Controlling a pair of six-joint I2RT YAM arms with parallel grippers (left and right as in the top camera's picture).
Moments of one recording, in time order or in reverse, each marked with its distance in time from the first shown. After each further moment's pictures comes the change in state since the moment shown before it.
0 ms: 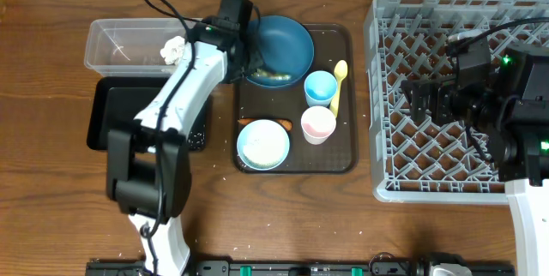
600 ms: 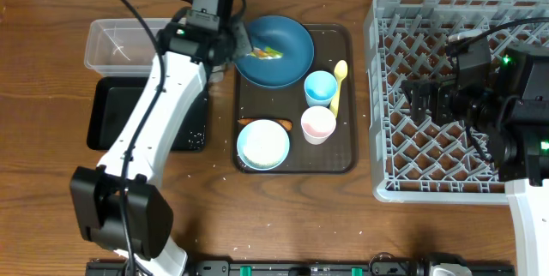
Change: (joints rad) left arm 0.040 -0.195 0.000 0.016 -0.076 0.125; right arm 0.000 0.000 0.000 0.001 0.001 0.000
